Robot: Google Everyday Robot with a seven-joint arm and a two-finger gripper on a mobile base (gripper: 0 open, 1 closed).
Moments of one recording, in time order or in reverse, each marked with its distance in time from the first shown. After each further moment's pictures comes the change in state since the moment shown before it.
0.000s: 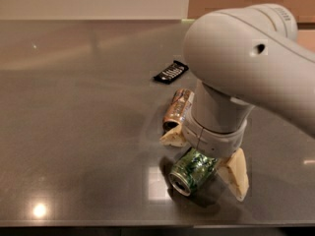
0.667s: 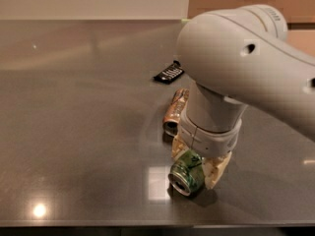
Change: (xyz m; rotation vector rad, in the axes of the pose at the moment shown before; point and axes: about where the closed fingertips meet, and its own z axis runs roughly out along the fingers) arm -0.004 -0.007 0.002 -0.009 -0.008 0.033
